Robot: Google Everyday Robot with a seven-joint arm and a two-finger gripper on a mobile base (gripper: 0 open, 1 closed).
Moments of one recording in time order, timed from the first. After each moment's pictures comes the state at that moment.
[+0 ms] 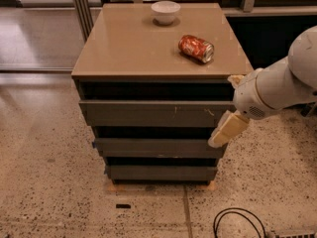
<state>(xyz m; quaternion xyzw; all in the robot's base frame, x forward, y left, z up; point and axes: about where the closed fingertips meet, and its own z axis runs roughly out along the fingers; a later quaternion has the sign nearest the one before) 0.508 -0.165 0.836 -0.55 0.78 0.03 0.30</state>
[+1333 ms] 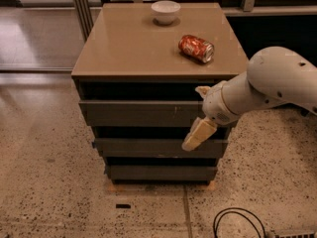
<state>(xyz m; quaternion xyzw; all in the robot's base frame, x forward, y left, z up) 0.536 -0.104 0.780 -0.59 0.74 0.10 0.31</state>
